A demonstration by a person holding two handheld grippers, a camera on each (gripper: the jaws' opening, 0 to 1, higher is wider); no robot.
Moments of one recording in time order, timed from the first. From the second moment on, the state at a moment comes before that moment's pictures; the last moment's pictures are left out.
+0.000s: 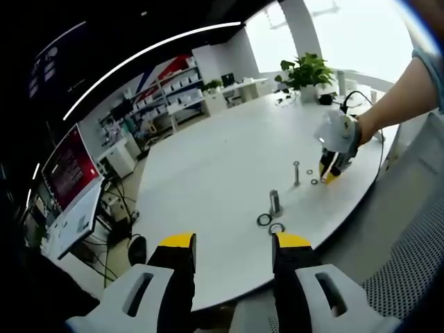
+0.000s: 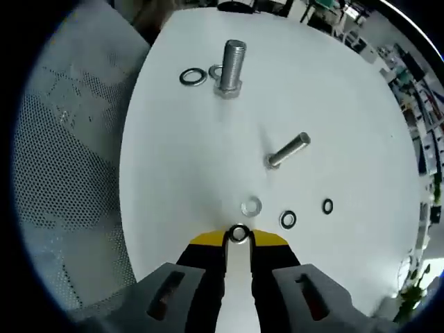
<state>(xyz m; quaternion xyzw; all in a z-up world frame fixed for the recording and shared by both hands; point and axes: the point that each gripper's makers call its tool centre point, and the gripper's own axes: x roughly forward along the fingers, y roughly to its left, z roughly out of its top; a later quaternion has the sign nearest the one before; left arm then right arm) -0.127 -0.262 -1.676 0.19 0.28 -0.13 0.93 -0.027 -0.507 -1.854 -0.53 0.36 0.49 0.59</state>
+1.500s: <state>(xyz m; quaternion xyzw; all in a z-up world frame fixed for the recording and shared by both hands) -0.128 -0.263 -1.678 0.19 0.28 -0.14 0.93 0.011 -0.446 -1.782 -0.39 0.36 0.52 0.67</state>
